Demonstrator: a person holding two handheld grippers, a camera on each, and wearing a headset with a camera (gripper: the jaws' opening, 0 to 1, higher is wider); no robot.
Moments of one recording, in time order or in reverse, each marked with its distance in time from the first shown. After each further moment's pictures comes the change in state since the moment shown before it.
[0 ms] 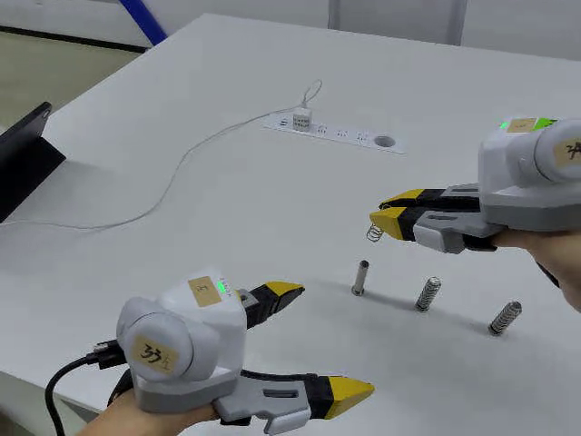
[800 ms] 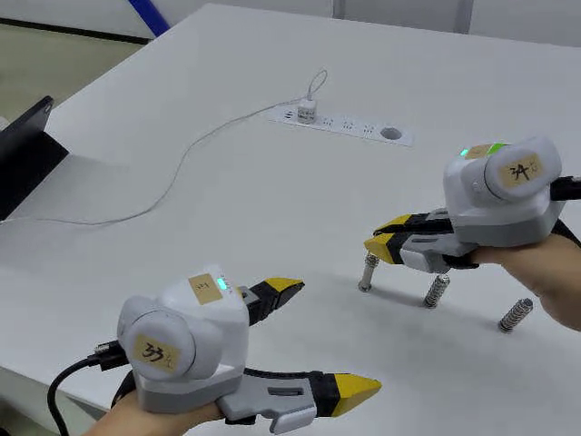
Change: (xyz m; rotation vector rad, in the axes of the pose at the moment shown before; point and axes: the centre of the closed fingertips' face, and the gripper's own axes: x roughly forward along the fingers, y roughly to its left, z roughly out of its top) left arm -0.001 0.007 -0.001 -0.043 -0.005 0.020; right arm 0.022 0.007 -0.041 -0.002 0.141 0.015
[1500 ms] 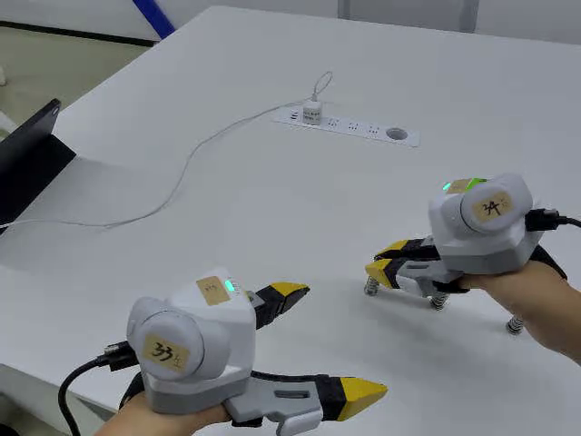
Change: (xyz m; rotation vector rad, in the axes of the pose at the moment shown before) left arm 0.000 -0.001 -0.004 -0.013 0.016 -0.001; right arm 0.022 0.003 -0.035 -0.011 0.057 -0.005
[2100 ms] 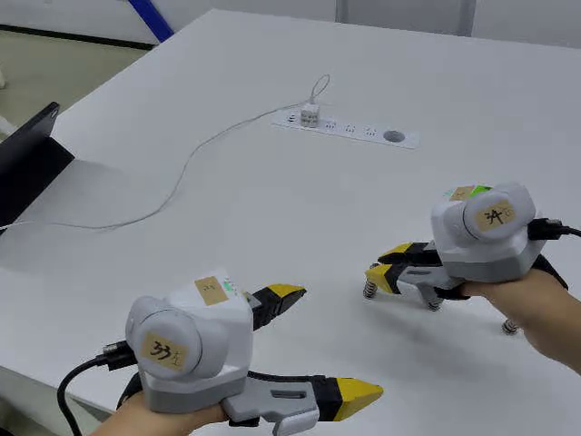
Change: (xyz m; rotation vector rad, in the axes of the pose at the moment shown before) left arm 0.000 0.001 0.000 -0.001 0.003 0.003; right arm -0.013 -0.006 0.003 0.038 -0.040 -0.031
